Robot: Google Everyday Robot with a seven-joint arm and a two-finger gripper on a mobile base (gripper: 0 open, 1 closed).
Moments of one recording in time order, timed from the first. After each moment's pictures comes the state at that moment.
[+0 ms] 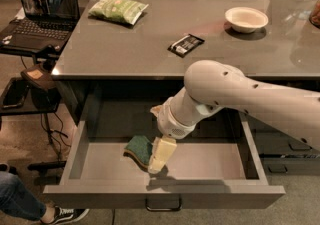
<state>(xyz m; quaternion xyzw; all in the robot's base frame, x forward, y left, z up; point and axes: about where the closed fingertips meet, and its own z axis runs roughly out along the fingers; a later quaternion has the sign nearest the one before) 0.465 0.017 0.713 -0.68 0.68 0.17 0.21</state>
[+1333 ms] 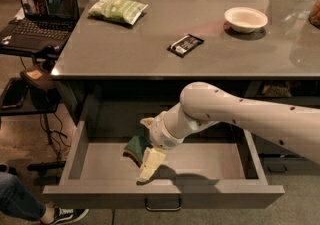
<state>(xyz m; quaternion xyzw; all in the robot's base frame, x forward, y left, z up) 0.466 0.051 0.658 -0.67 0.66 0.25 0.25</state>
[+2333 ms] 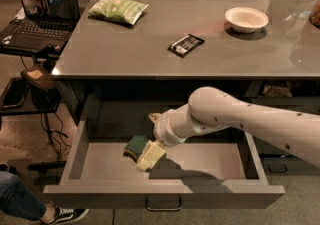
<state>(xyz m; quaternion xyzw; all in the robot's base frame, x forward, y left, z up) 0.495 0.045 0.658 -0.59 0.70 0.25 0.30</state>
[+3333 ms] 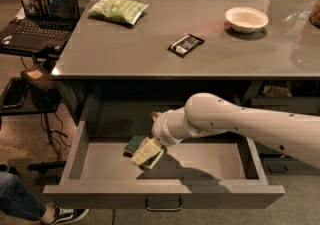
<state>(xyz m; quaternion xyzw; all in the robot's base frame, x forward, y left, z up) 0.516 0.049 0.645 -0.54 0.74 0.24 0.32</state>
